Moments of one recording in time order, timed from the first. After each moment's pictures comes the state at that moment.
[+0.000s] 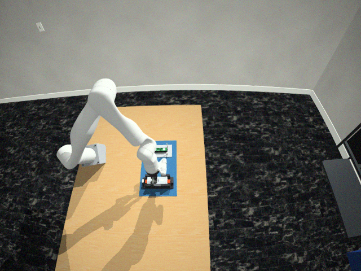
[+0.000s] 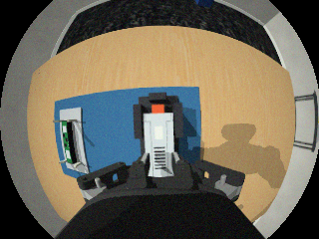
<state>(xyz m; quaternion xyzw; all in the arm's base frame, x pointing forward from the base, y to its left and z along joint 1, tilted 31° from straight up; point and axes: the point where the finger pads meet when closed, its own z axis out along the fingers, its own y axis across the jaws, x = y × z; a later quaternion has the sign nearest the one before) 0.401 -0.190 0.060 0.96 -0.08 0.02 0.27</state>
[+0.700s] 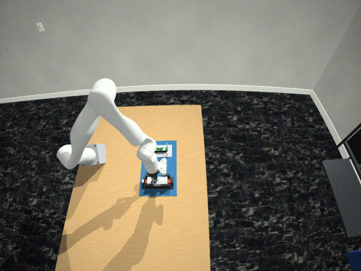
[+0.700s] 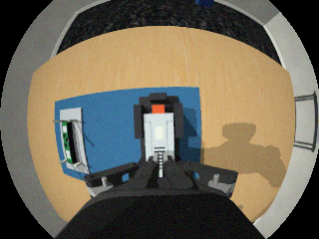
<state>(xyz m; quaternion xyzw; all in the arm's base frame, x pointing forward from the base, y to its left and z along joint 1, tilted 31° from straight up) 0.401 -0.189 0.060 0.96 -0.08 0.03 0.27</state>
